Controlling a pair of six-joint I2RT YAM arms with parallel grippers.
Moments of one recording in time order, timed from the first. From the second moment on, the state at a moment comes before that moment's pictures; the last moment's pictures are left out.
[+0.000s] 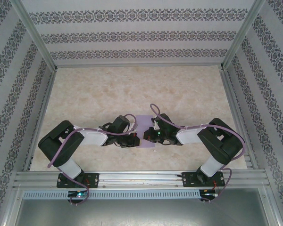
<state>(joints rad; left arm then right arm) -0.70 1.63 0.60 0.11 0.55 -0.78 0.69 1.64 0.54 0.25 -0.44 0.95</state>
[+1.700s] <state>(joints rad) -0.70 1.64 0.57 0.15 0.54 -0.77 0.77 1.58 0.56 0.21 -0.36 0.89</state>
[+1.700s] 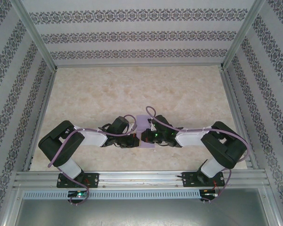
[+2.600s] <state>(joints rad) -0.71 1.64 0.57 0.17 0.52 -0.85 0.64 1.62 0.56 0.21 -0.36 0.79</state>
